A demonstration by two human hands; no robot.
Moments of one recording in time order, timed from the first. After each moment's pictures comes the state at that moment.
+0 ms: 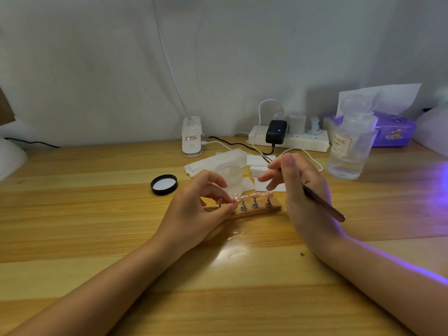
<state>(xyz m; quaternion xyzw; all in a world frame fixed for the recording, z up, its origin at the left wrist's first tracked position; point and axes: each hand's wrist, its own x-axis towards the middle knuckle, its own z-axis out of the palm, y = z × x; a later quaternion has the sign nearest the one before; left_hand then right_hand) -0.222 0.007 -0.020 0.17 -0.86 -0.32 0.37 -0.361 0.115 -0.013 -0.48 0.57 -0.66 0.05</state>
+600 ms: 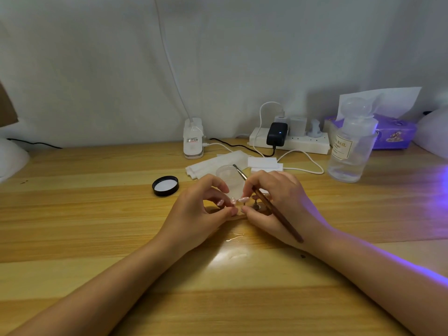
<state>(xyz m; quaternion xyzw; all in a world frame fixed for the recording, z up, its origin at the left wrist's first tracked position) -0.224 0.003 -0.023 0.17 -0.87 -0.32 0.33 -0.373 0.098 -0.026 -0.65 0.65 -0.37 -0.13</state>
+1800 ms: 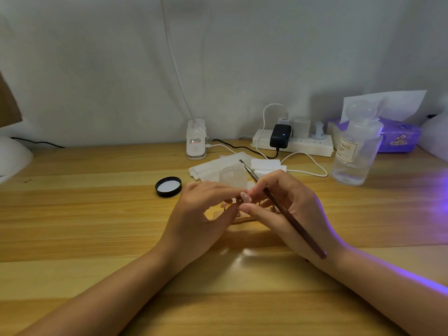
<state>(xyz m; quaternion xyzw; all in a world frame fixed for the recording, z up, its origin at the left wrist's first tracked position) -0.221 0.009 -0.022 0.04 -0.87 -0.17 0.46 -0.350 0.115 -0.014 -0.60 0.54 -0.59 0.05</state>
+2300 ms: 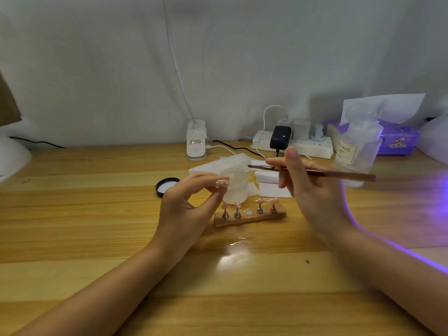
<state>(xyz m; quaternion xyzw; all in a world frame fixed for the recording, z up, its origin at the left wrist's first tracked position) -0.218 0.003 -0.016 0.12 -0.80 -0.32 0.50 -0.366 0.111 0.005 -0.47 0.54 -0.69 0.07</state>
